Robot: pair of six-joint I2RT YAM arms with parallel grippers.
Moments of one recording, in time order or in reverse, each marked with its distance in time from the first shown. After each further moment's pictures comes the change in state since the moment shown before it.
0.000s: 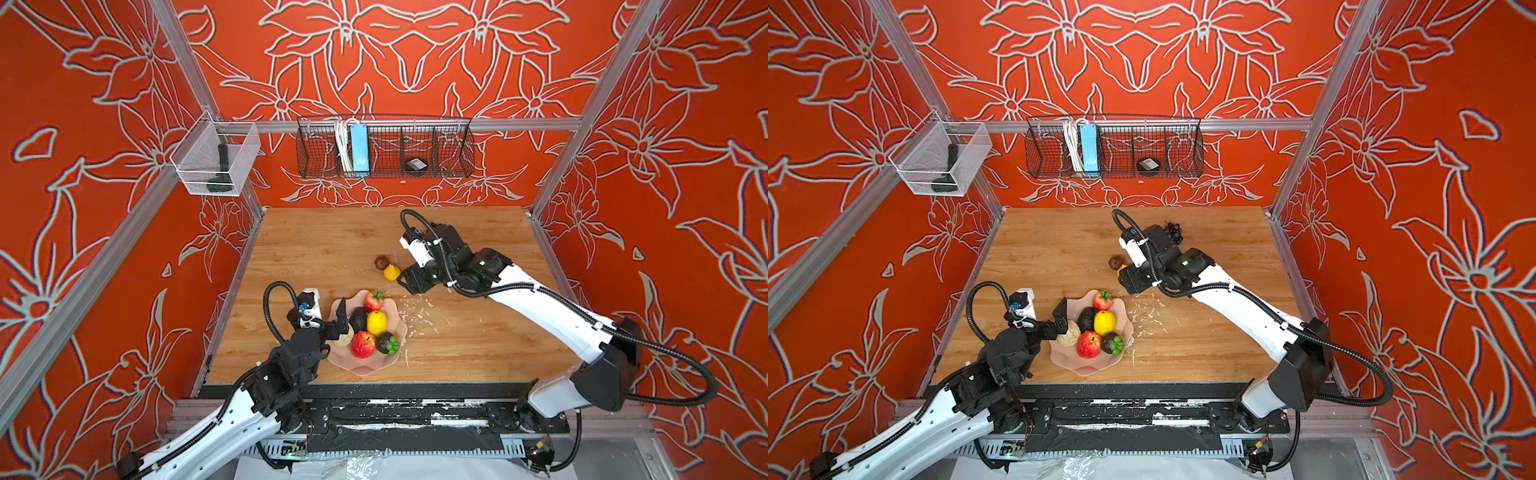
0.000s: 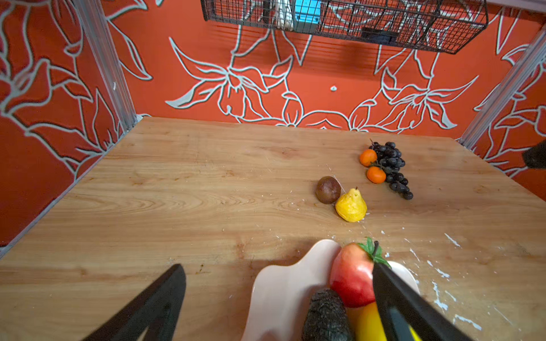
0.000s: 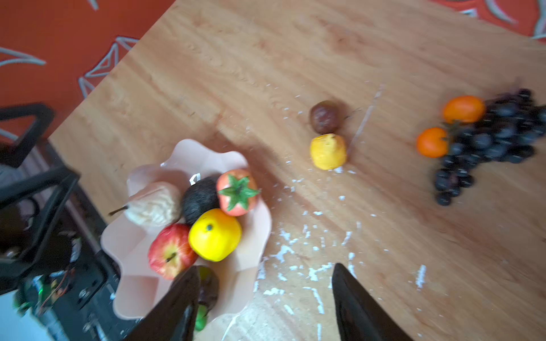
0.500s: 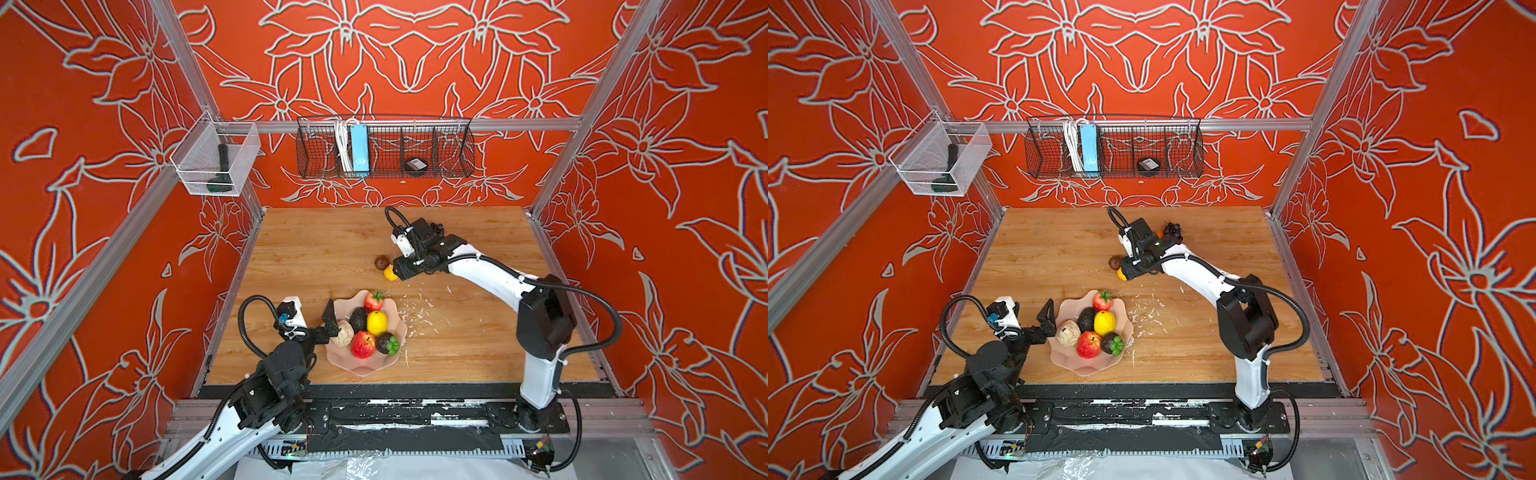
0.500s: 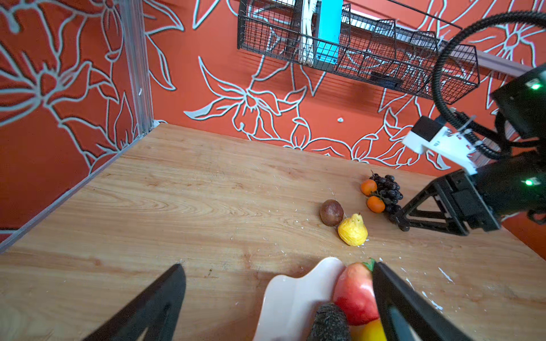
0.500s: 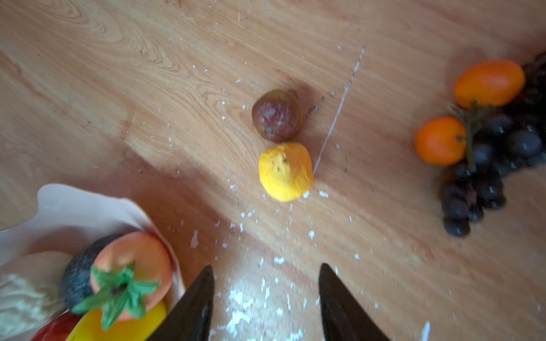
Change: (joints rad) left arm 0.001 -0.252 -0.058 -0.061 -0.068 -0.027; right arm -0.072 0.435 0.241 0.023 0.000 -0.020
